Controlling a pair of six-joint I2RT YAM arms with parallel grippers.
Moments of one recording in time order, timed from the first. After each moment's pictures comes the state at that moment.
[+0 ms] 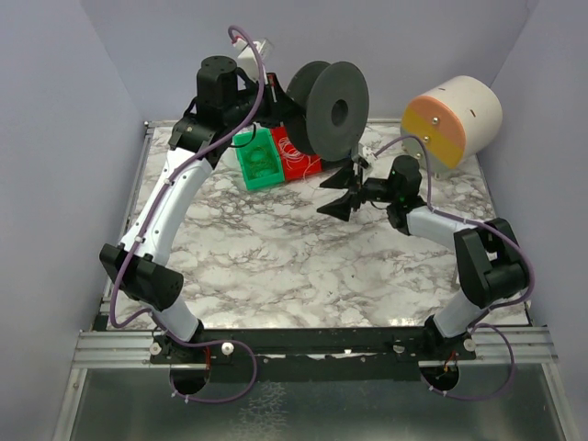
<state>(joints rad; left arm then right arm) -0.40 1.65 1.92 -0.44 0.51 -0.42 0.34 1.64 0.86 0.77 -1.11 0.13</state>
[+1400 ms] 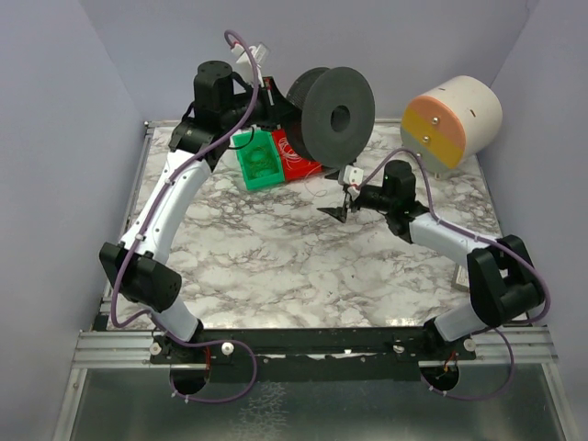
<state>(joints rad) -0.37 1.64 1.85 -0.35 0.62 -0.49 0.41 1.52 0.84 0.47 -0.82 -0.56</state>
